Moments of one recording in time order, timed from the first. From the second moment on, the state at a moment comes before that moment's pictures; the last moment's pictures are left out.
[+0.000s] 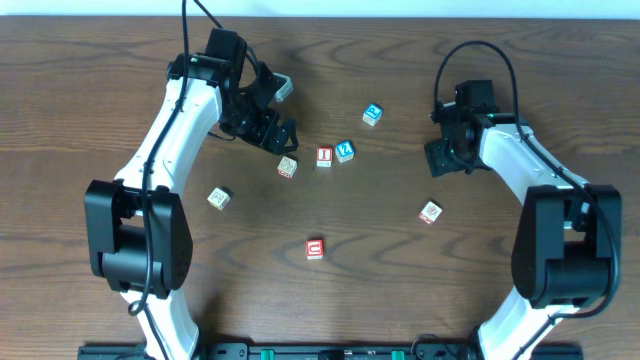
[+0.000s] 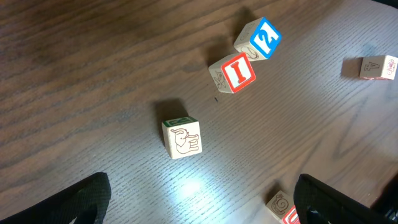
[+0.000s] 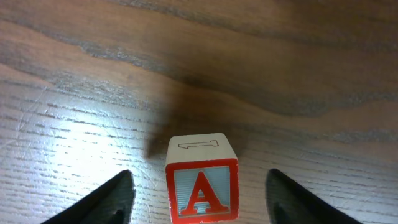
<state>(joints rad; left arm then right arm) -0.19 1.98 1.67 -1.10 0.47 0.30 0.04 1.91 1.22 -0.62 0.03 -0.19</state>
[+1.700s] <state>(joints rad) -0.19 1.98 1.67 -1.09 0.49 0.30 0.05 1.94 1.33 -0.62 -0.04 -0.13</state>
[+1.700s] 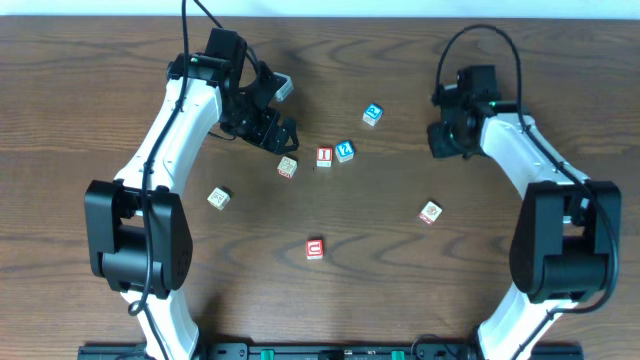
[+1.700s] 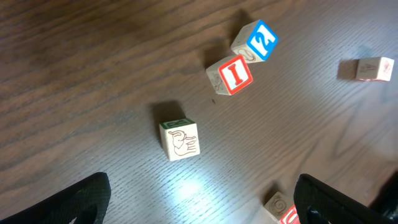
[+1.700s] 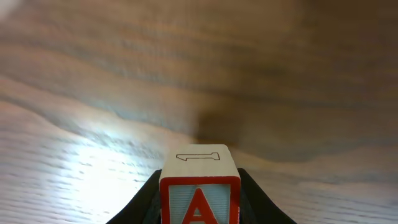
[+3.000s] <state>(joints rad) -0.37 1.98 1.37 -0.71 0.05 0.25 0.11 1.94 1.51 -0.72 -0.06 -0.10</state>
